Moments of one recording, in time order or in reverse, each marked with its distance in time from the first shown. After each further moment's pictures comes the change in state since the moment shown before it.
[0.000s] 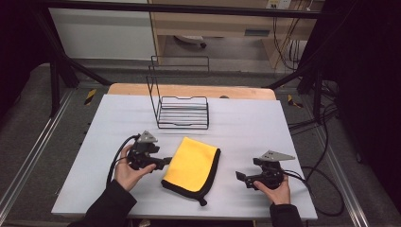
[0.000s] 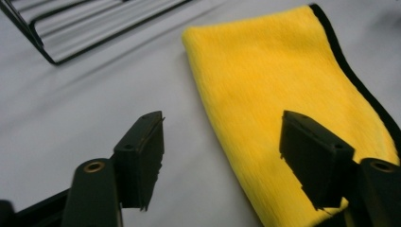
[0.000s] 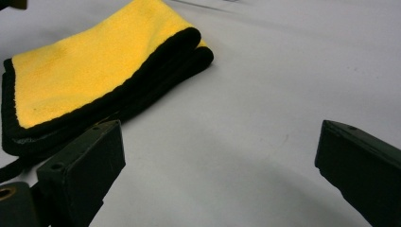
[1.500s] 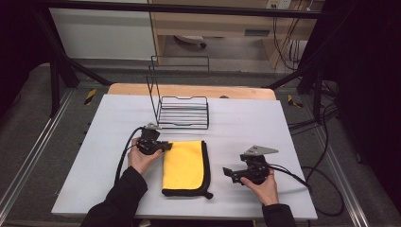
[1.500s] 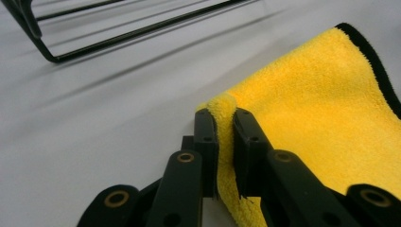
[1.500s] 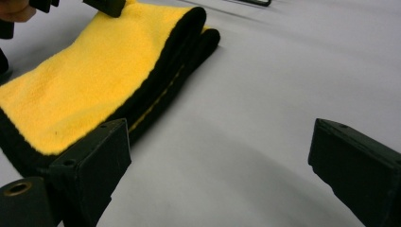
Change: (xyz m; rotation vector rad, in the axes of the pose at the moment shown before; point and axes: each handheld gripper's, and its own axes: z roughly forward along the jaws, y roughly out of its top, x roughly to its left) left arm 0.038 -0.006 0.050 0.004 0.004 -0.158; right arm 0.028 0.028 0.036 0.052 0.007 -0.016
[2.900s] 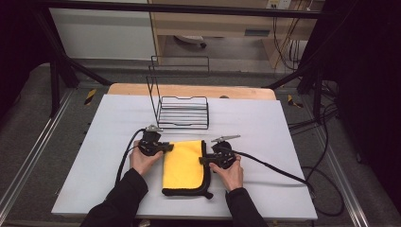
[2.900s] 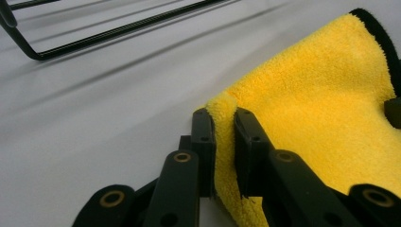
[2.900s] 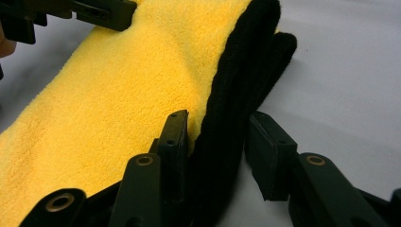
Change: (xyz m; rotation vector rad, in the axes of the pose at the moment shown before) left arm 0.003 -0.005 0.009 -0.017 -0.021 0.028; right arm 0.031 0.035 0.082 0.145 0.018 0.122
